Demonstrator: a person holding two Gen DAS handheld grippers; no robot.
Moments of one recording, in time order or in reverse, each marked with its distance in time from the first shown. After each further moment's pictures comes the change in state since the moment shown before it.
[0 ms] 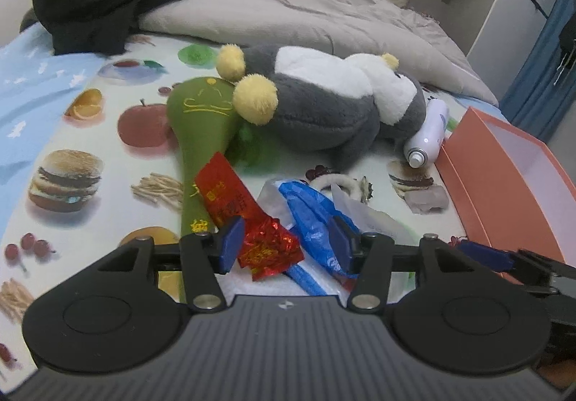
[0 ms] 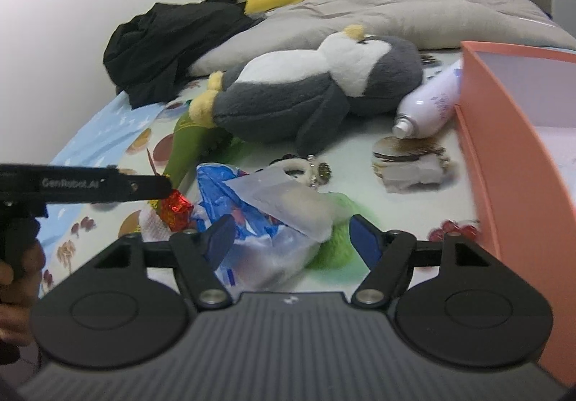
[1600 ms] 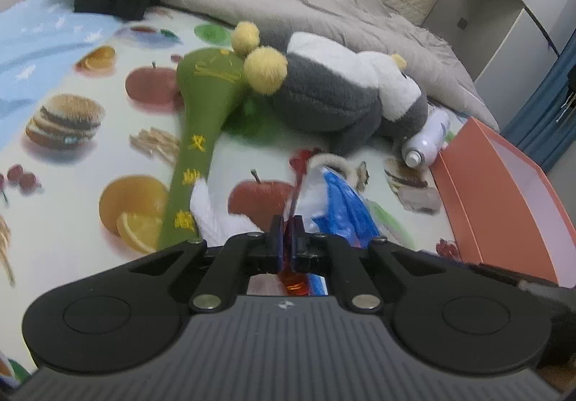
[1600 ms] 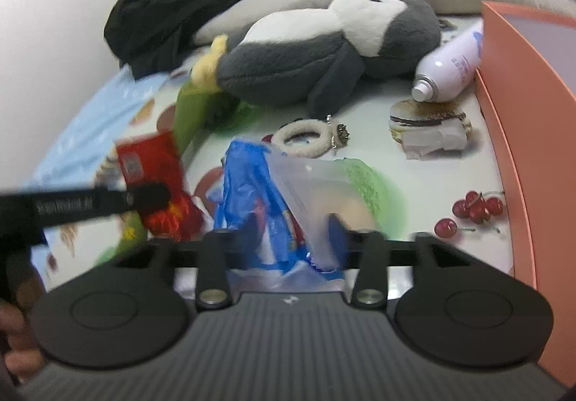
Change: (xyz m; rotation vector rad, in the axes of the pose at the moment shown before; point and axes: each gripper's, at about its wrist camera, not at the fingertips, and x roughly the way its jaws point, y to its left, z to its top) left arm -0.003 0.001 -0.039 -0.144 -0.032 -0.018; right arm 0.014 -0.003 -0.005 0.052 0.104 0.033
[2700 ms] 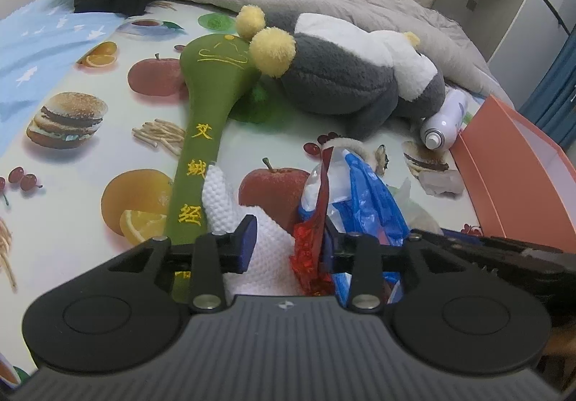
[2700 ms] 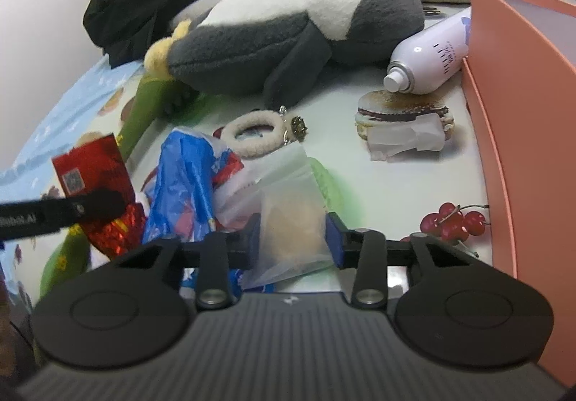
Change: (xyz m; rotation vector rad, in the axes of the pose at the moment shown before) left arm 0.020 -0.002 -0.004 0.053 0.033 0.066; right arm 0.031 -0.034 0.005 -0.044 0.036 -0.038
